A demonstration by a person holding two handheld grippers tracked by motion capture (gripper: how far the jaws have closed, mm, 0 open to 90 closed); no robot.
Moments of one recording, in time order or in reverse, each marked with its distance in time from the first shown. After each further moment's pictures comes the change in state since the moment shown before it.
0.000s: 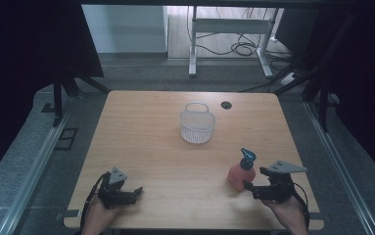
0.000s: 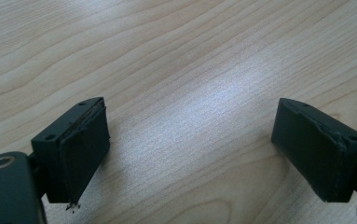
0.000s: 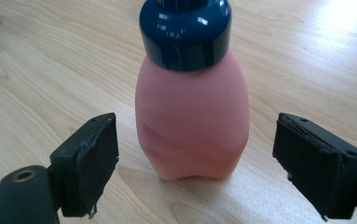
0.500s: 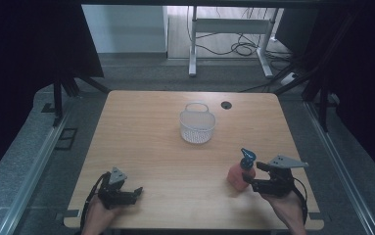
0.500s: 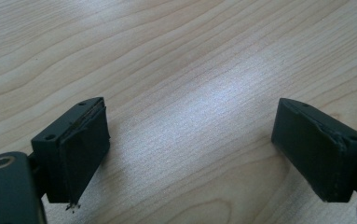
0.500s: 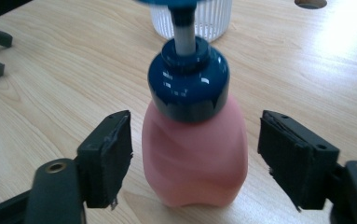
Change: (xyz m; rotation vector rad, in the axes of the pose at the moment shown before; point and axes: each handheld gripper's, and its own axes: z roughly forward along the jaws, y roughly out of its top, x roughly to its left) left arm 0.000 0.000 0.000 0.000 0.001 -0.002; right arm 0.000 0.017 -0.003 -0.051 0.016 0.001
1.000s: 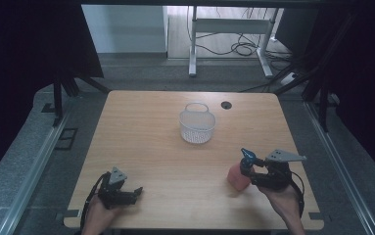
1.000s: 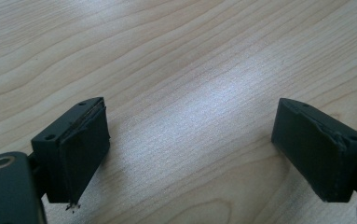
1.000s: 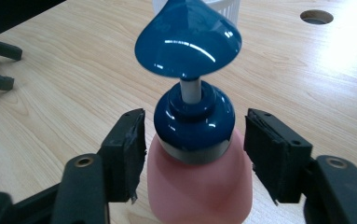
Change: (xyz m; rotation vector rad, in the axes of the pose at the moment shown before) left arm 0.000 0.000 0.000 -0.001 0.000 -0.002; right arm 0.000 0.016 0.006 -0.014 0.025 -0.003
